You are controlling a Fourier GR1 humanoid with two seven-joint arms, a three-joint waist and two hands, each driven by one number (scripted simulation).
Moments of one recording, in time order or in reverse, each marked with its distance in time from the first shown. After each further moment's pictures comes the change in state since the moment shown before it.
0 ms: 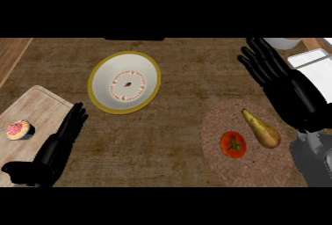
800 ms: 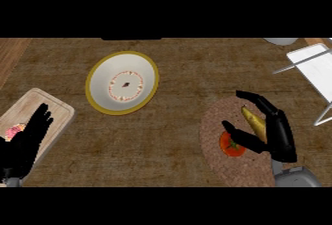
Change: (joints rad) left arm -0.028 0.095 0.168 0.188 0.027 0.015 0.123; right arm 0.258 0.050 0.134 0.160 0.820 -0.536 -0.302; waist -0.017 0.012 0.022
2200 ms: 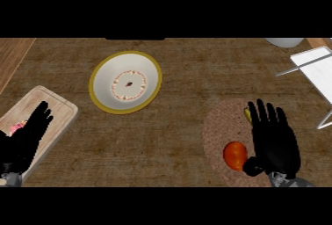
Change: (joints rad) left arm -0.035 -0.021 0.045 0.052 -0.027 -0.058 0.016; right arm 0.004 -0.073 0.187 -0.242 0.872 0.778 0.914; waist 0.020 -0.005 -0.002
